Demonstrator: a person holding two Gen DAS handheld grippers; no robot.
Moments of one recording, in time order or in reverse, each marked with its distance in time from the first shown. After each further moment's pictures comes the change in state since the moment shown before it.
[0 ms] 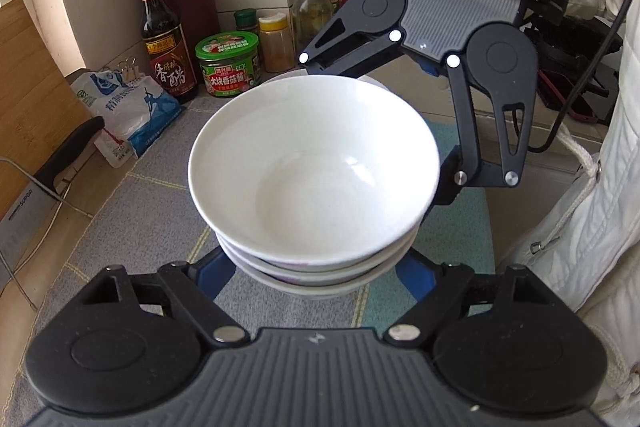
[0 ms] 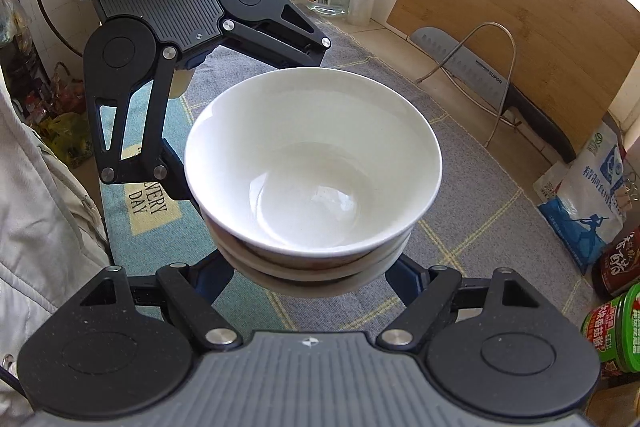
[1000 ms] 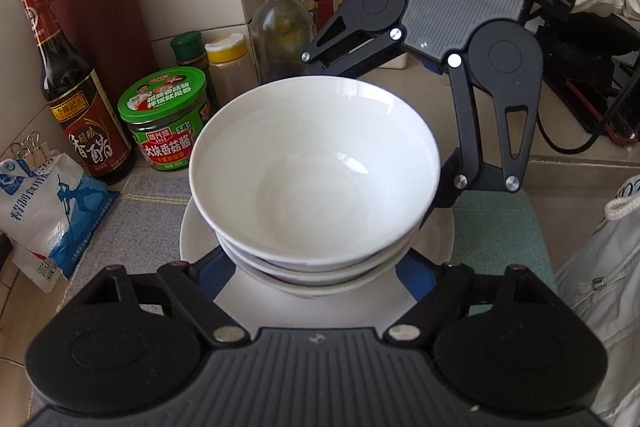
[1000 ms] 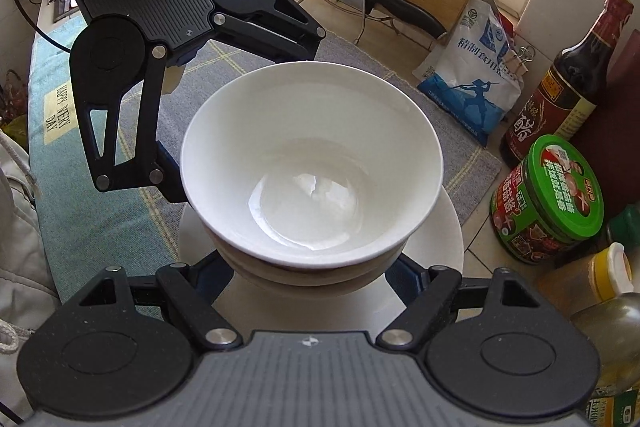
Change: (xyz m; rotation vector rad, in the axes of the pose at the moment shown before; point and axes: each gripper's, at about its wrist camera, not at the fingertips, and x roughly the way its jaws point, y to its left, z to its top) left arm 0.133 0.000 0.089 0.106 -0.013 -0.067; right arm -0.038 -0.101 -0.107 0.124 0.062 -0.108
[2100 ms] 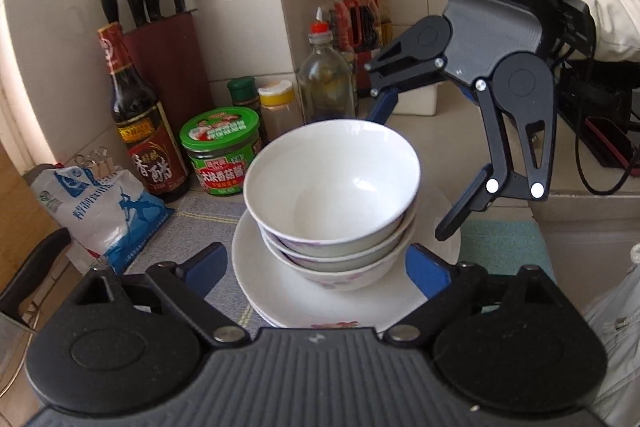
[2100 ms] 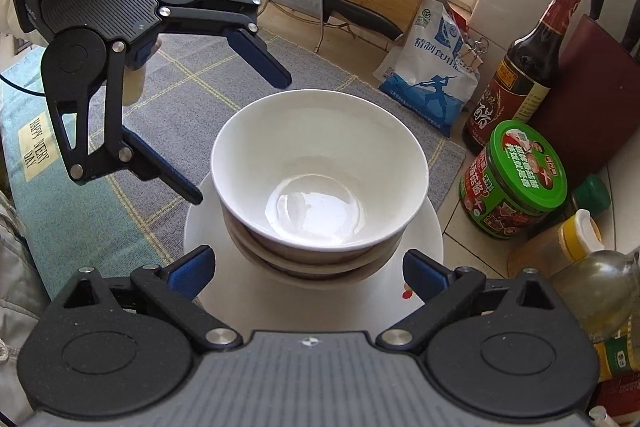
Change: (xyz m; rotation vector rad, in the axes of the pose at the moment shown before) left arm -0.061 -0.005 -0.022 -0.063 -0.193 0.161; right arm -0.023 0.020 0.005 0.131 -0.012 -0.135
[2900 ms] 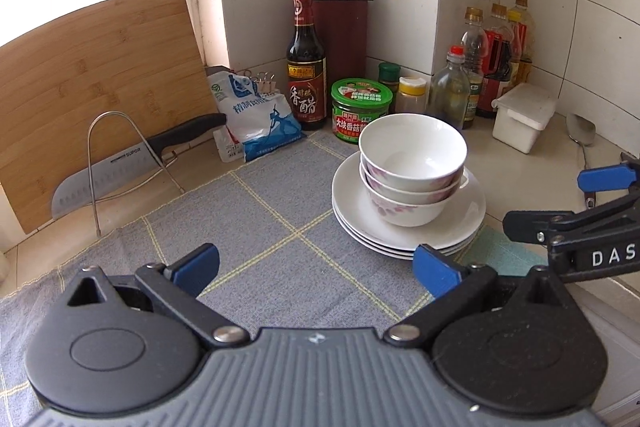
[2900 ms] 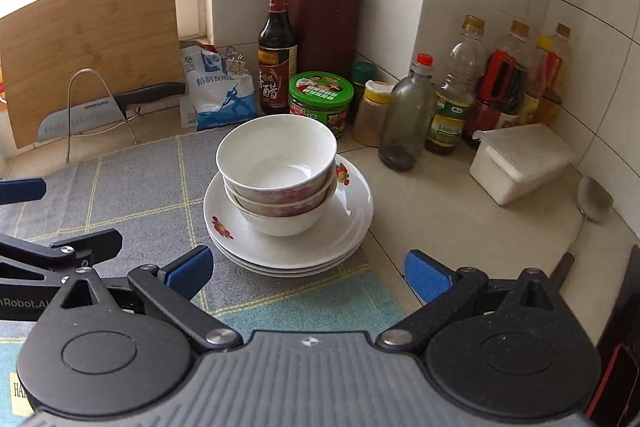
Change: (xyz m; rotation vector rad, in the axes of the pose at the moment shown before) left arm -0.105 -0.036 -0.015 -0.423 0.129 0.358; right arm -0.072 0.157 0.014 0.870 -0.097 -0.666
